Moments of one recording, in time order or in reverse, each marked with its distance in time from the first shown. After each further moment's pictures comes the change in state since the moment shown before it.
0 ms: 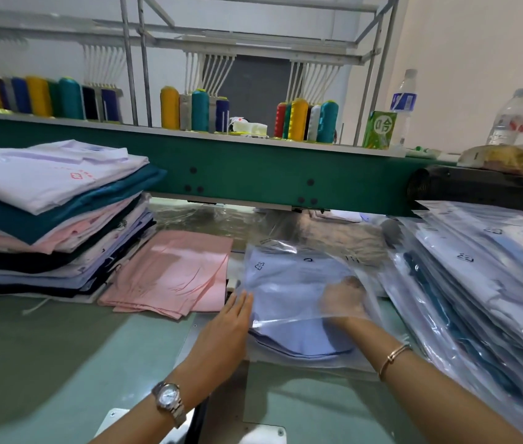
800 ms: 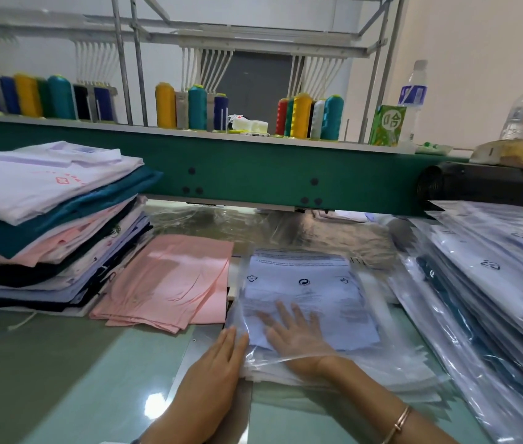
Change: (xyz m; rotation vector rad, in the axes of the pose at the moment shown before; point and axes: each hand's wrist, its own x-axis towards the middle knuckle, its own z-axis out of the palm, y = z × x) left_hand -0.028 -0.013 0.014 0.256 0.004 0.070; right_hand -0.022 -0.038 0.072 -0.077 -0.245 -0.674
